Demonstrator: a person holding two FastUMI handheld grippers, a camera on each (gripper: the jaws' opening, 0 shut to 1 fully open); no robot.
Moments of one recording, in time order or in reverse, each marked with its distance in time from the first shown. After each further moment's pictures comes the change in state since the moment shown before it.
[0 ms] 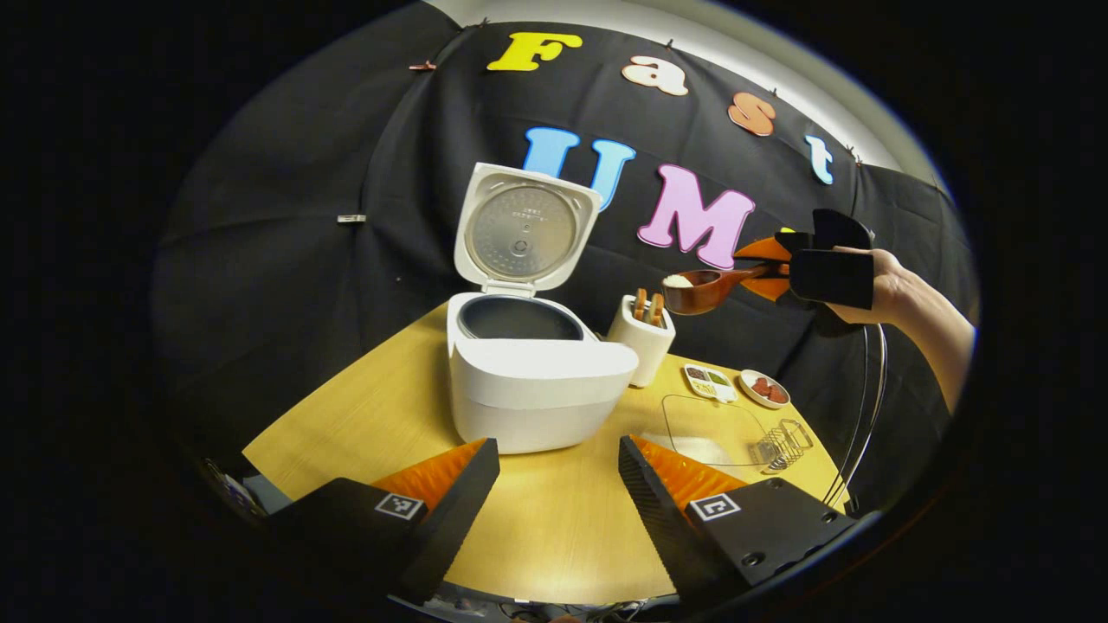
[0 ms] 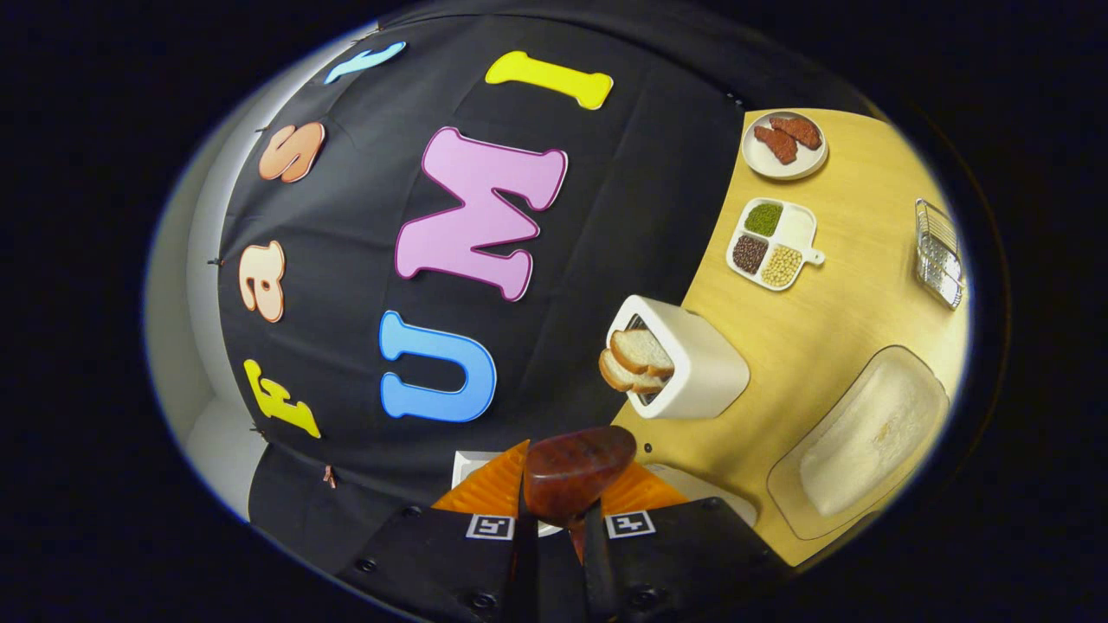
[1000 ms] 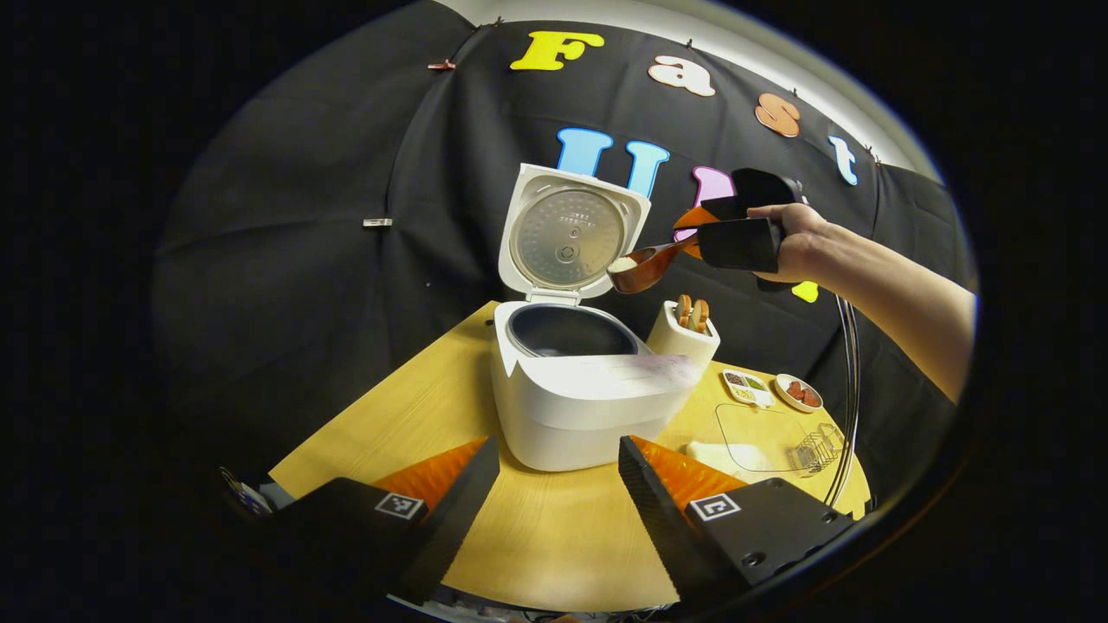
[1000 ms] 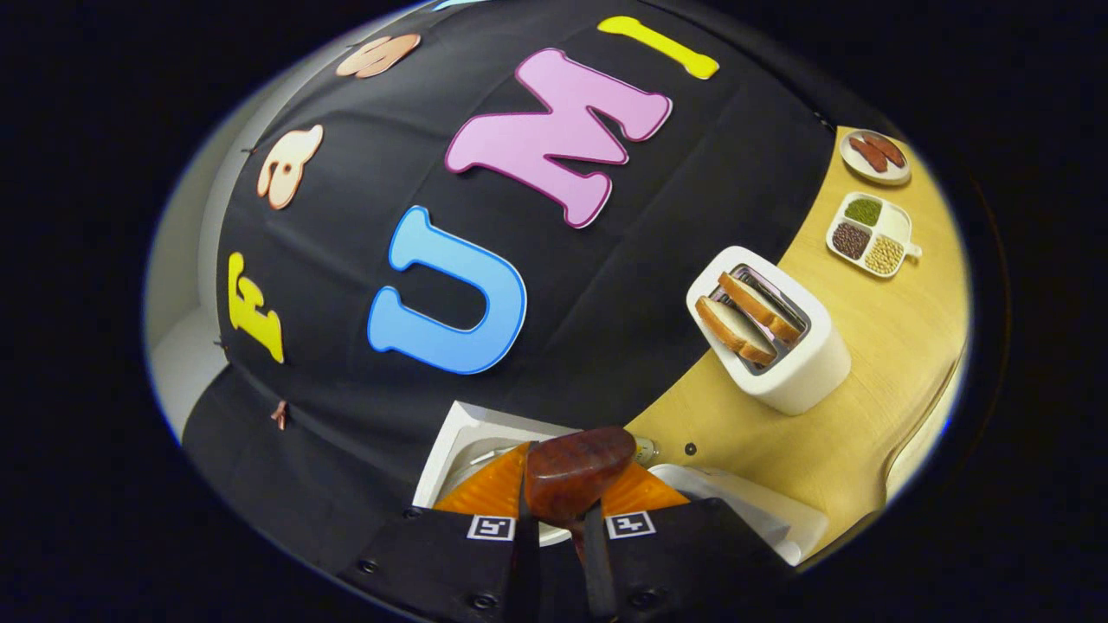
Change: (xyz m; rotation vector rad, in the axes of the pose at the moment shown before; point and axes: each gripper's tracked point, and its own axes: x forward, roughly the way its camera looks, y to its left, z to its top) left arm 0.018 0.059 0.010 0.035 0.002 0.077; right arm 0.120 0.052 -0.113 -0.313 0.006 0.033
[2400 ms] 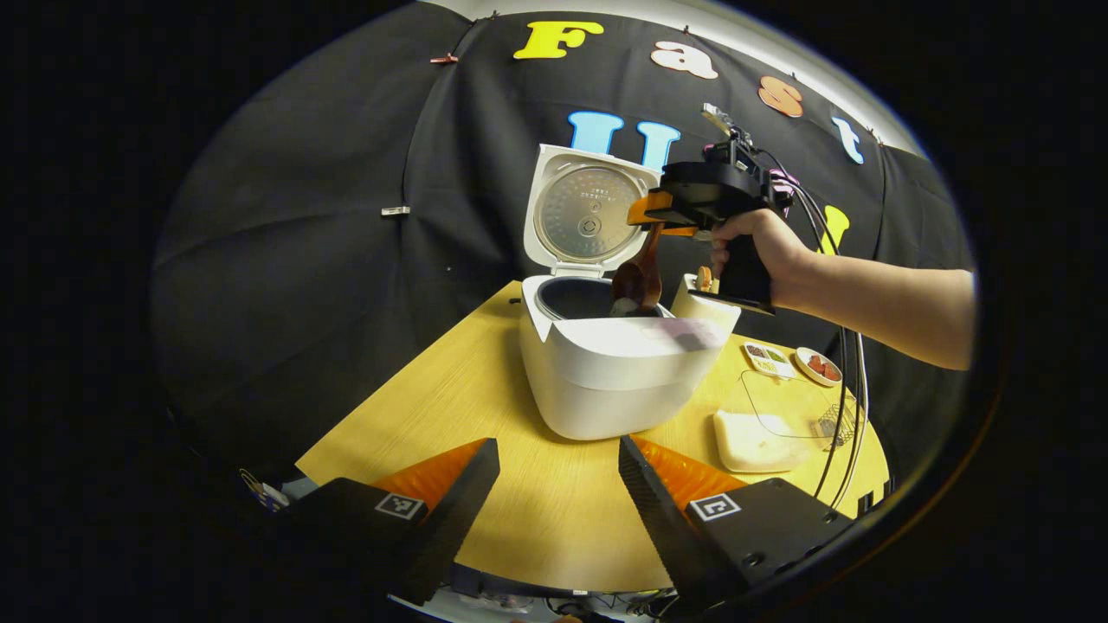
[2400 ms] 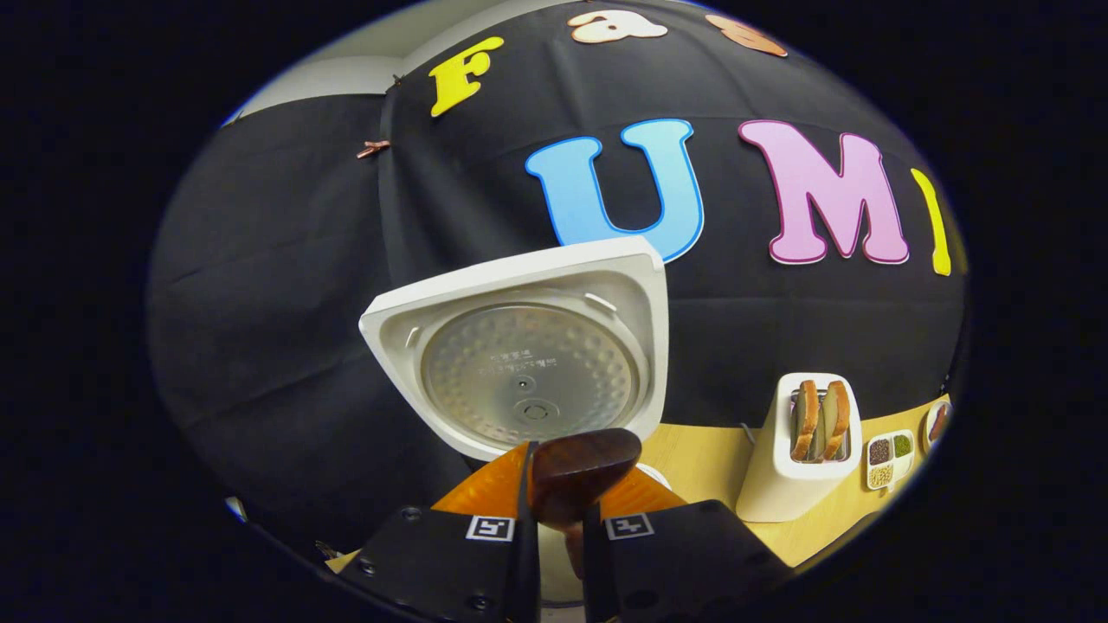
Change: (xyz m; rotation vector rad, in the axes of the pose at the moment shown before) left arm -0.016 0.019 -0.029 0.023 0.076 0.034; right arm 0.005 0.007 -0.121 -0.905 0.145 0.195
